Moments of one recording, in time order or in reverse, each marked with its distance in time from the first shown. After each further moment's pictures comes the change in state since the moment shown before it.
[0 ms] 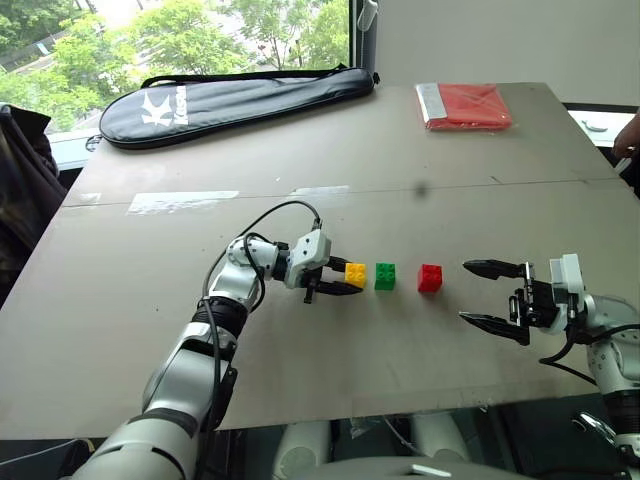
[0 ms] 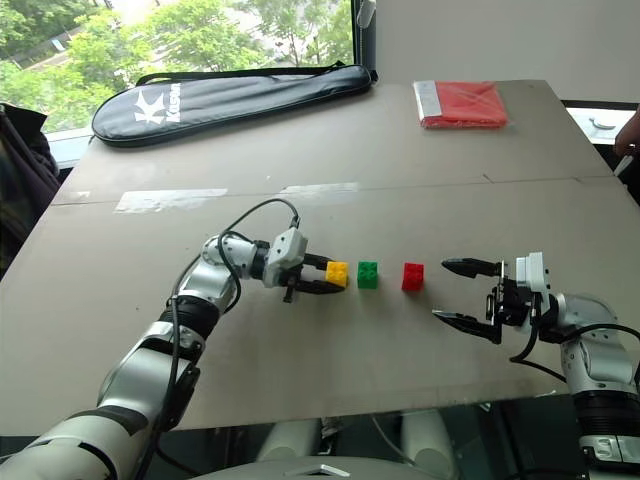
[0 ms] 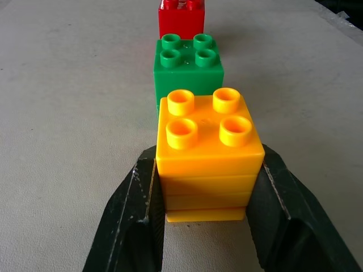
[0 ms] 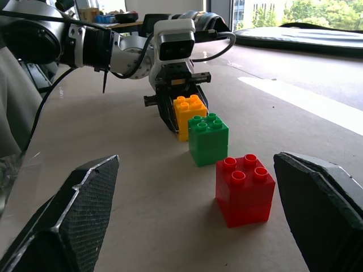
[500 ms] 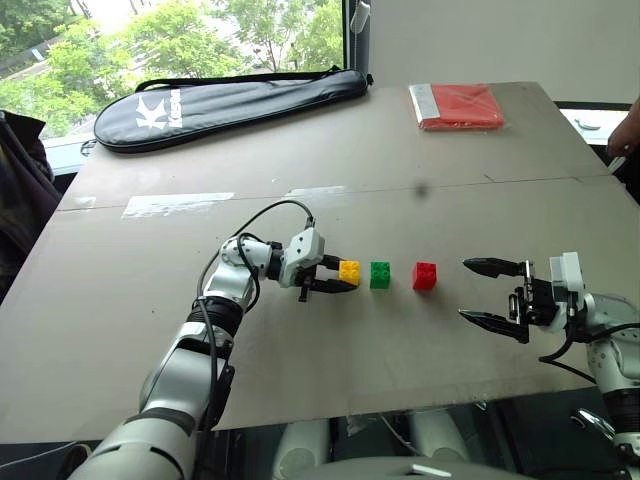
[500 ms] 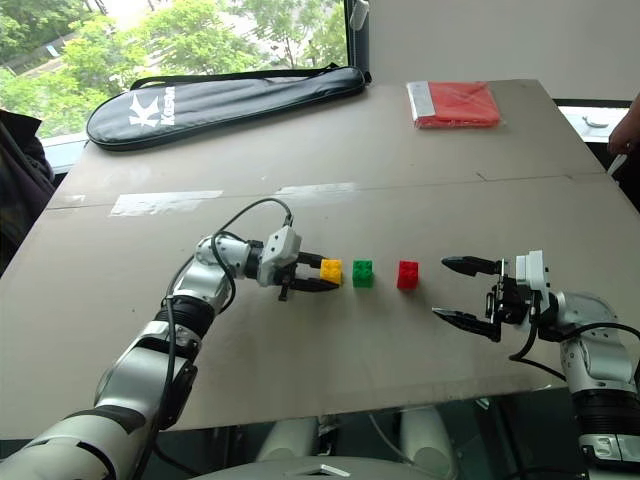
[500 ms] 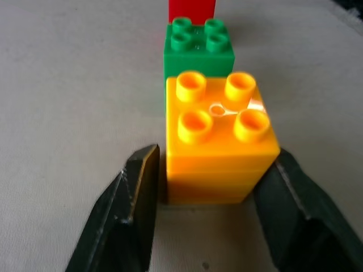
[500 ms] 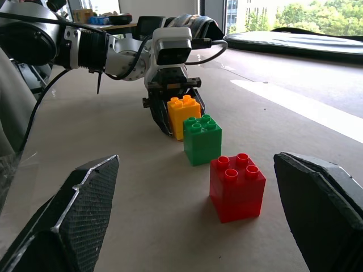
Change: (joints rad) left arm 0.044 0.027 0.033 -0.039 0.002 0.053 0.014; right arm -0.015 0.000 0.002 -0.001 -0.002 0.001 -0.010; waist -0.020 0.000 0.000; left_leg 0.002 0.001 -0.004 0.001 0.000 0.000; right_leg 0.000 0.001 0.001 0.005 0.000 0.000
